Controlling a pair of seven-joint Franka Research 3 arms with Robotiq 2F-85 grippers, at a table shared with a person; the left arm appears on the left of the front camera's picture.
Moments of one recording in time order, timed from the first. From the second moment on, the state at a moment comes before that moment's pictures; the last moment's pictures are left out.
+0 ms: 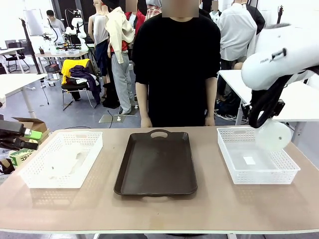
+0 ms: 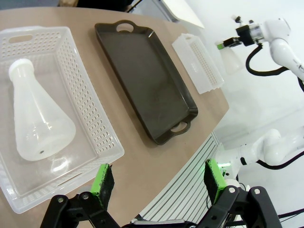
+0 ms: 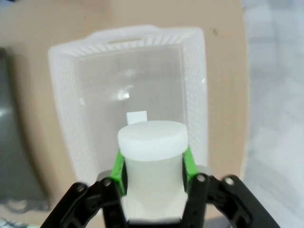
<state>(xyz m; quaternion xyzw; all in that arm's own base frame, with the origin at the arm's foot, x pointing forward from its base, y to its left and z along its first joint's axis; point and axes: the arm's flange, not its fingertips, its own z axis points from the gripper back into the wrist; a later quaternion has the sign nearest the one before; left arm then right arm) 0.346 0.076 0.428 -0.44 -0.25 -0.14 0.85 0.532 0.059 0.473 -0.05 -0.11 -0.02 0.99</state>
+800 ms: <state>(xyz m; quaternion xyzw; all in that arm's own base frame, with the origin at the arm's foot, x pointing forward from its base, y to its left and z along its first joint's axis) 0.346 0.076 0.428 -0.44 -0.25 -0.14 0.85 0.479 0.114 0.524 -0.02 -0.13 0.05 0.99</state>
